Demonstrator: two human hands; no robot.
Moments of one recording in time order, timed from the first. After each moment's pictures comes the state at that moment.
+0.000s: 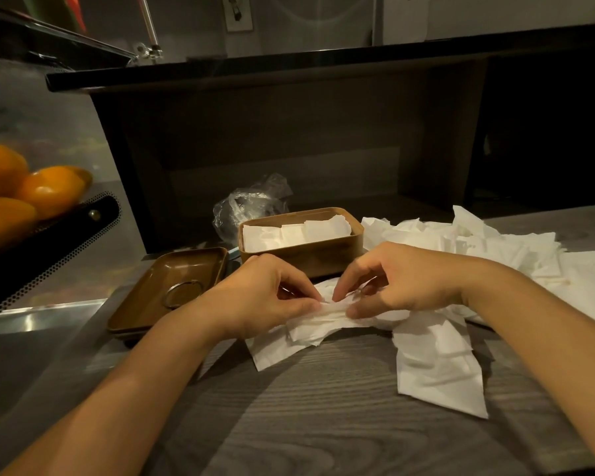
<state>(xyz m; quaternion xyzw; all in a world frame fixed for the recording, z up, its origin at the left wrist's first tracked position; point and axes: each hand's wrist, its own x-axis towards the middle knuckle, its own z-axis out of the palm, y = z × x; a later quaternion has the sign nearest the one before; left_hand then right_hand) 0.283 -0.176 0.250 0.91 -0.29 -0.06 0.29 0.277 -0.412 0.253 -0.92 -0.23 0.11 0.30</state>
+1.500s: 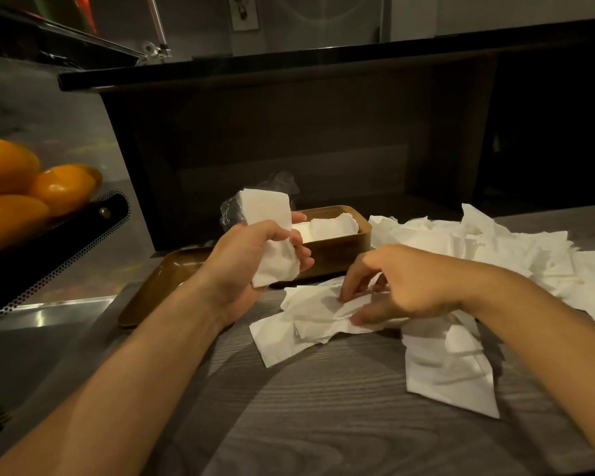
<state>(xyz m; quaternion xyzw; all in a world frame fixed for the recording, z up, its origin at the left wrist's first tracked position) 0.275 -0.184 0.270 0.64 -0.09 -0.06 0.76 0.275 -0.406 0.248 -0.94 -0.24 0.08 0.24</state>
